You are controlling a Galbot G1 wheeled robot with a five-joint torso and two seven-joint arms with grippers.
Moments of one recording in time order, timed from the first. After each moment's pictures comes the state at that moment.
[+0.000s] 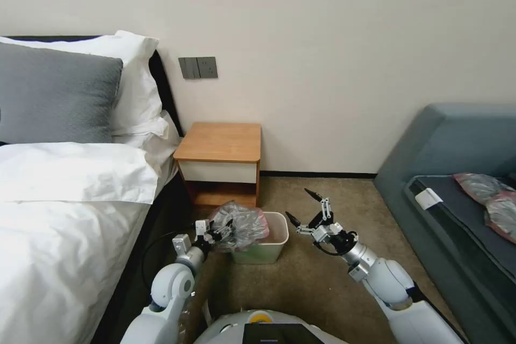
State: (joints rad) left arm 1.49 -1.33 -0.46 -2.03 -0.57 0.45 -0.02; right arm -1.52 1.04 0.54 2.03 -0.41 0.57 -0.17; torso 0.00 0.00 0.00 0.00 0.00
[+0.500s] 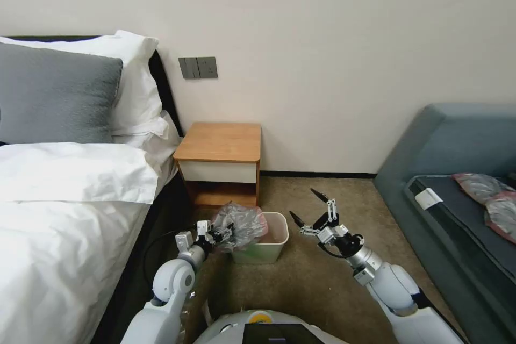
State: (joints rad) left arm 1.46 -1.34 -0.46 -2.00 -0.58 0.57 -0.05; right arm -1.56 1.07 0.58 2.05 -0.39 0.59 -0.15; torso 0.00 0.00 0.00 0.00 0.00
